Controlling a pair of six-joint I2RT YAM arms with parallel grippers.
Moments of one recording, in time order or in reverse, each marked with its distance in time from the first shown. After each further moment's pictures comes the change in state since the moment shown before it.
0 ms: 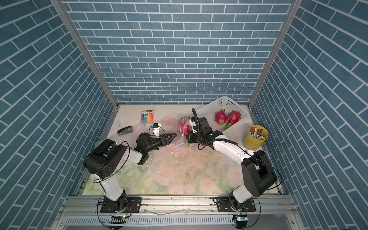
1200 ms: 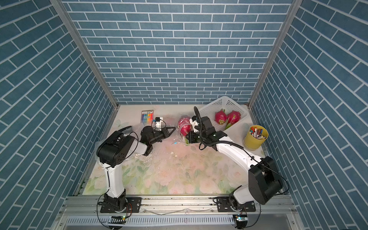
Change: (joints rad) left arm 0.061 0.218 0.244 -0.002 0.009 -0.018; right arm -0.002 -0.102 0.000 -0.061 -0.071 0.019
